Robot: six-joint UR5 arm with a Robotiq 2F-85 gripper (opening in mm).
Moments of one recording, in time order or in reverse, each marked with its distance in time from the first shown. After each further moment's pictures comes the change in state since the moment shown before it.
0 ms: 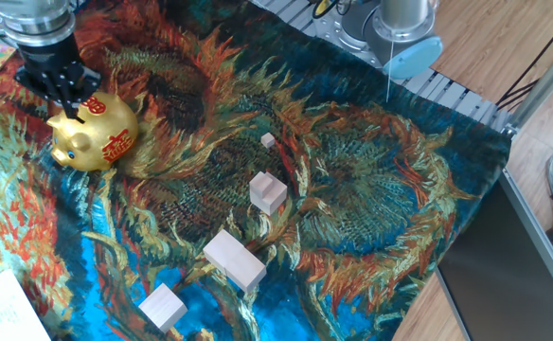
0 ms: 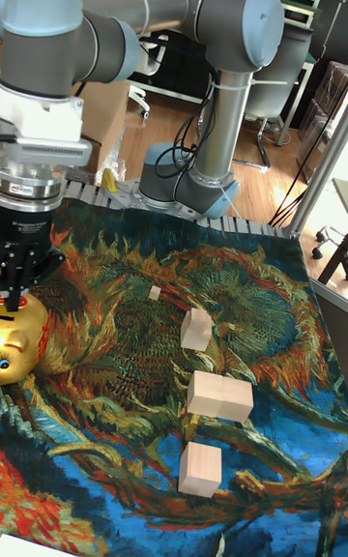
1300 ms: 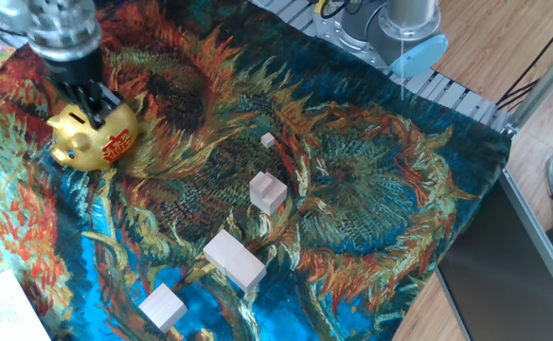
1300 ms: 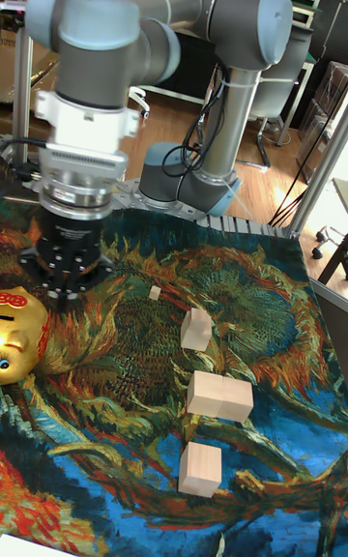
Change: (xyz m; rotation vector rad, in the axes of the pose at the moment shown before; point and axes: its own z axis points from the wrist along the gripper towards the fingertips) arm -0.028 0.075 -0.005 -0.039 0.040 0.366
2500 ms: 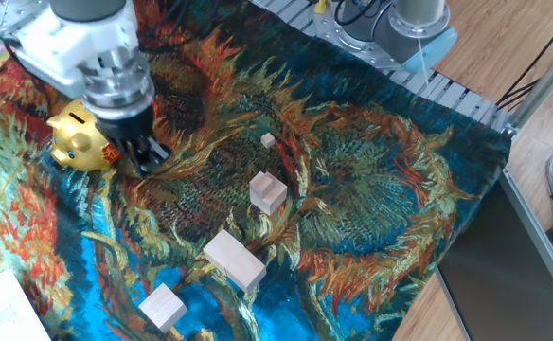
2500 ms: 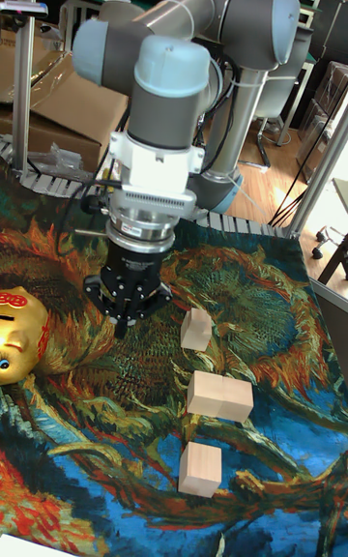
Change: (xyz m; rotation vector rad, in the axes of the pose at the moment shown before) arm -0.016 0.085 0.030 -0.032 -0.011 0.033
